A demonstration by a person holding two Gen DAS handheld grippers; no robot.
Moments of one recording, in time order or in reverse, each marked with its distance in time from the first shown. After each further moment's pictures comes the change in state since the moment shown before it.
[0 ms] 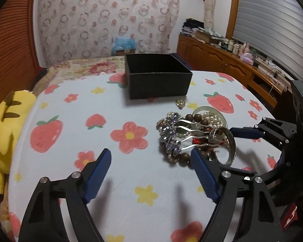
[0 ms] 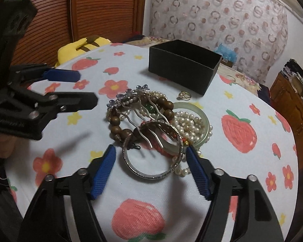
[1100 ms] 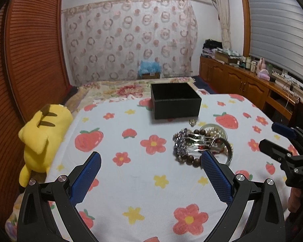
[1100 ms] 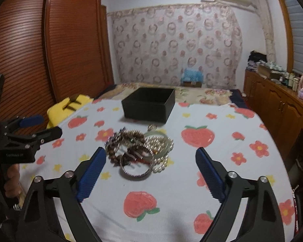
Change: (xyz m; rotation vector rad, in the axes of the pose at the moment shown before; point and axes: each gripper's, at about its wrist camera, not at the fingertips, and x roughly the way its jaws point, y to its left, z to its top) left arm -0.082 -0.015 -0.021 -0.020 -0.169 0.218; right arm -0.092 -0.015 -0.031 0.280 -0.320 -0.098
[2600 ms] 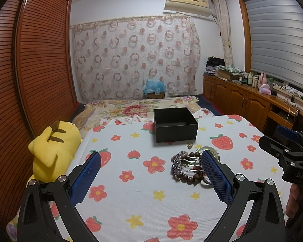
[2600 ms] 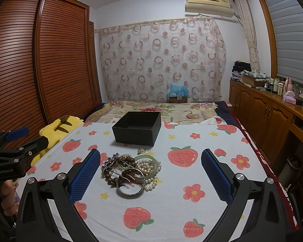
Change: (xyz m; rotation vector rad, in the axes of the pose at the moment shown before) left arm -0.050 -0.010 0.016 -0.006 -0.147 0.041; right arm -0.045 -0.001 0.027 0.053 -0.134 -0.101
